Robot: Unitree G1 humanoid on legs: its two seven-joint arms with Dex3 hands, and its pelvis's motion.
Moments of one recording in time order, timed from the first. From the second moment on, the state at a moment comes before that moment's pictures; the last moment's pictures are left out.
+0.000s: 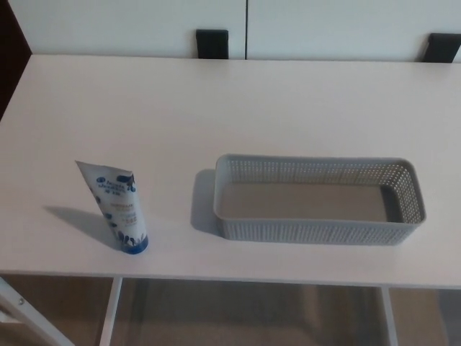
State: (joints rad) left_arm 0.72 0.63 0.63 -0.05 -0.47 -0.33 -0.63; right_arm -0.09 -0.51 0.11 1.30 -0.27 -0.11 0.19
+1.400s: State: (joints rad) left_arm 0.11 0.69 0.30 0.22 -0.51 -0.04 -0.73; right_arm -0.12 -0.52 0.10 1.30 -0.27 -0.09 0.19
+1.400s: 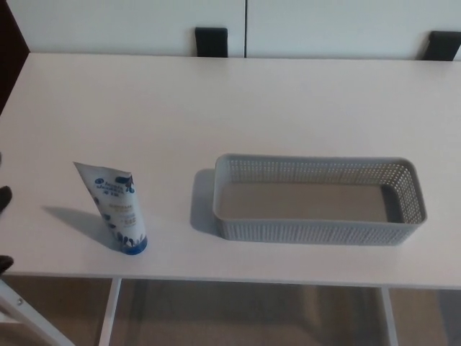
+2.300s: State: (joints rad) left_arm 0.04 0.60 0.22 0.34 -0.31 -0.11 -0.61; right_arm -0.12 -0.52 0.11 1.29 -0.27 -0.09 0.20
